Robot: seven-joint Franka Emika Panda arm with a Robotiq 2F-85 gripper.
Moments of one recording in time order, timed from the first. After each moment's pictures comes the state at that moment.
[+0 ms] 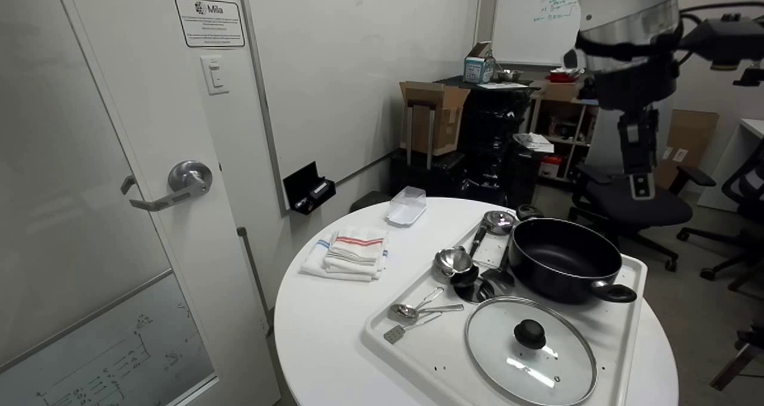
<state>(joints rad) 0.07 0.07 0.18 -2.14 -0.11 1.83 0.19</state>
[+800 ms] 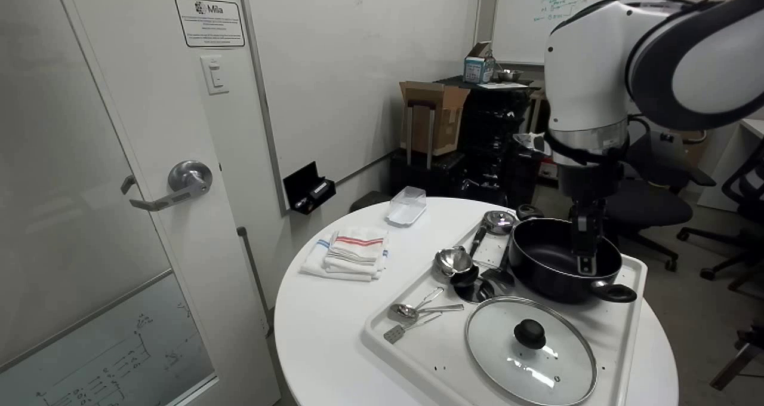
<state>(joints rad) 0.10 0.30 0.14 -2.23 -0.12 2.26 0.17</state>
